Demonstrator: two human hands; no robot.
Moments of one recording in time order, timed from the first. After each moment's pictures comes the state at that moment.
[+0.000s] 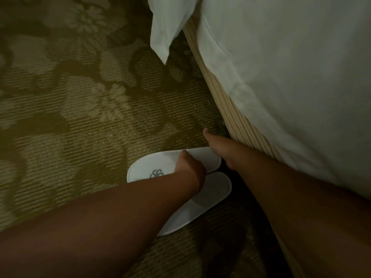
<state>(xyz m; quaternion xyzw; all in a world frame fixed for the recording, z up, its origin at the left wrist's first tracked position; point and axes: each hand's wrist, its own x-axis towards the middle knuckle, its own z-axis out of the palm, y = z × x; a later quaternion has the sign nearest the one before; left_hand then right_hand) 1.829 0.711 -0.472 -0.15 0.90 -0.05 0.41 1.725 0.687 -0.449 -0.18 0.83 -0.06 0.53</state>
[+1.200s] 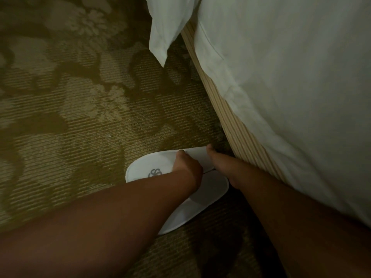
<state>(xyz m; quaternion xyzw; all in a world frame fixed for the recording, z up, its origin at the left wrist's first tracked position) 1.825 0.708 -0.470 -0.23 0.89 0.00 0.40 1.730 0.723 -0.428 -0.19 0.82 -0.06 0.54</state>
